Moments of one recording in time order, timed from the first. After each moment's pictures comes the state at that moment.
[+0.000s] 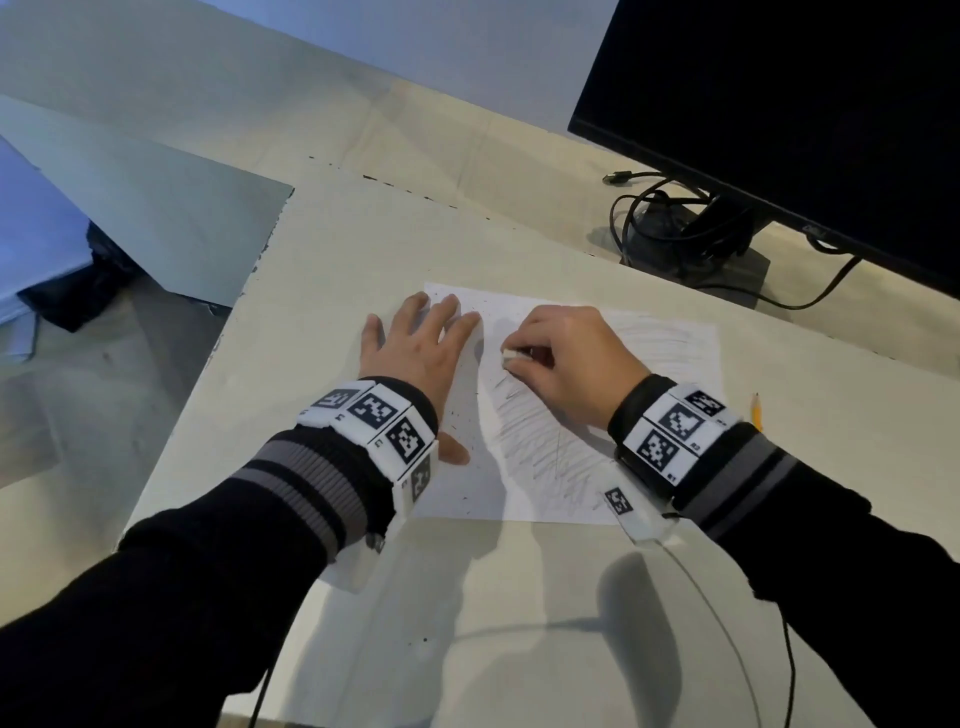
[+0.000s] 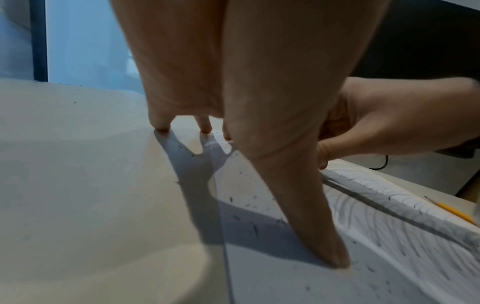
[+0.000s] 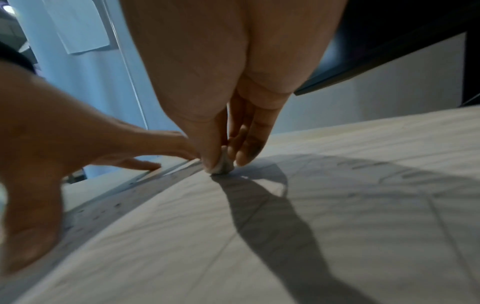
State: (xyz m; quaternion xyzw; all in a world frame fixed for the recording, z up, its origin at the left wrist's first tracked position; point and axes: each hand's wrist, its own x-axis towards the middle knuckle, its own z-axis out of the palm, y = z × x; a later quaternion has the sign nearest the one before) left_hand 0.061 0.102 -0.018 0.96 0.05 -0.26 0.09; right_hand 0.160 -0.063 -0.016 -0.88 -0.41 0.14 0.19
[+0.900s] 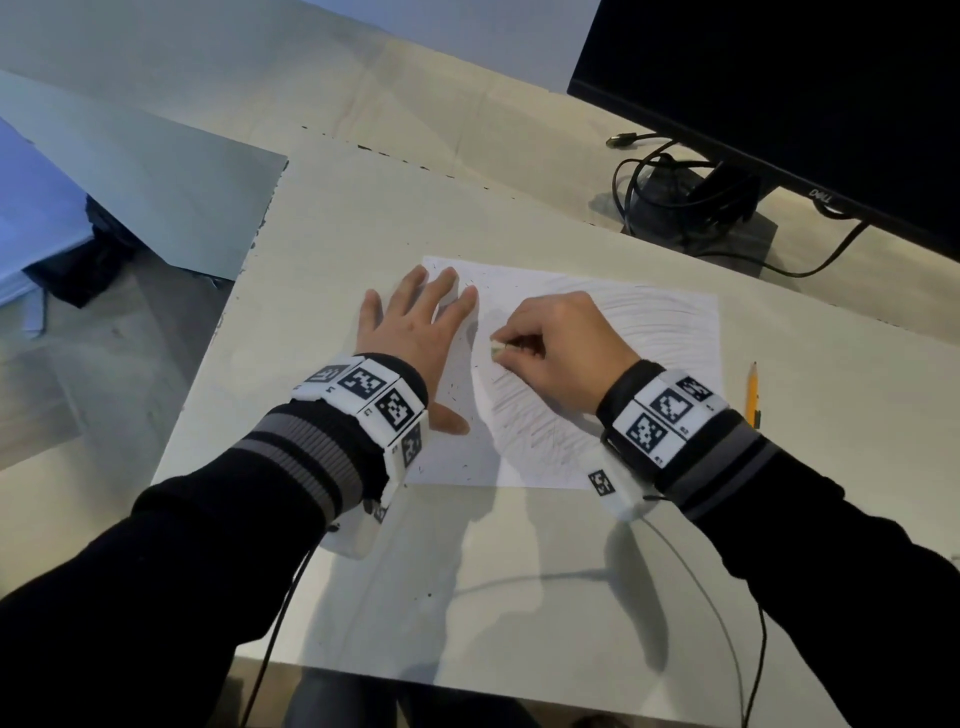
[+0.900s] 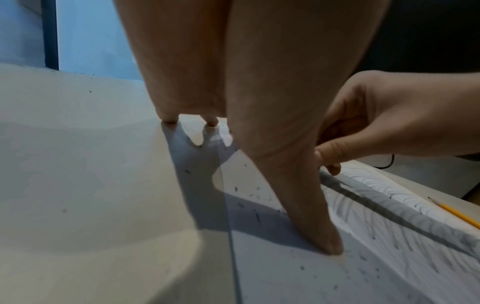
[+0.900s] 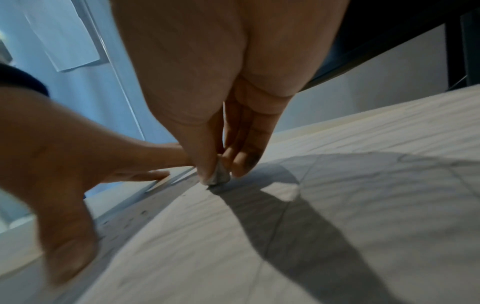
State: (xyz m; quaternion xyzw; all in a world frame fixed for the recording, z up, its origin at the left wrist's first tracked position) left_hand 0.058 0.105 -0.019 0.95 0.04 -0.28 0.11; right_hand 0.144 -0.062 -0.011 -0.88 -0.38 0.17 0.22
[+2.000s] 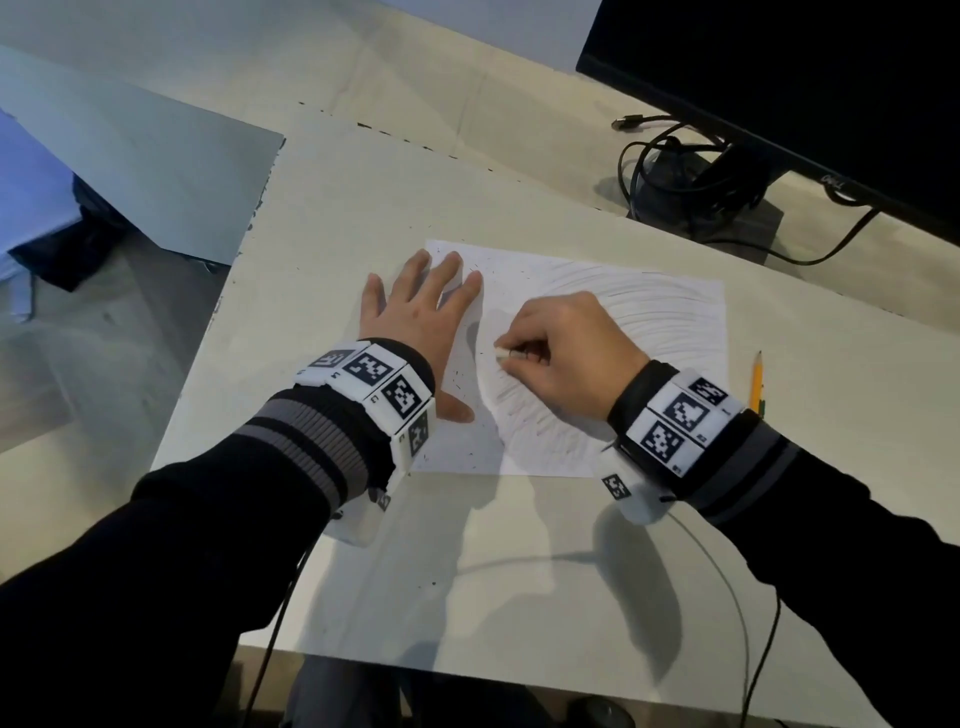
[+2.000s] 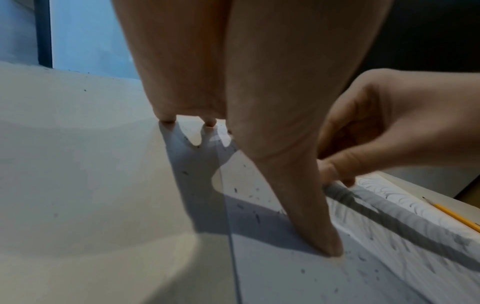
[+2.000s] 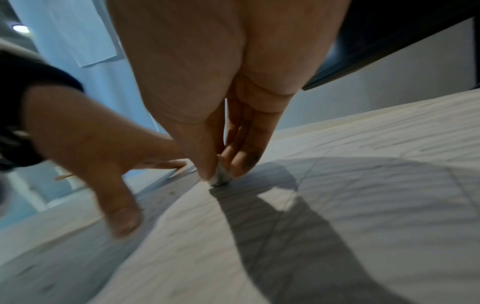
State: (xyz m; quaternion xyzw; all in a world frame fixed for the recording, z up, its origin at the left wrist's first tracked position) left_hand 0.058 0.106 -0.020 0.95 0.04 -0.28 0.11; right_hand 0.133 -0.066 -0.008 -0.88 -0.40 0.19 0.19
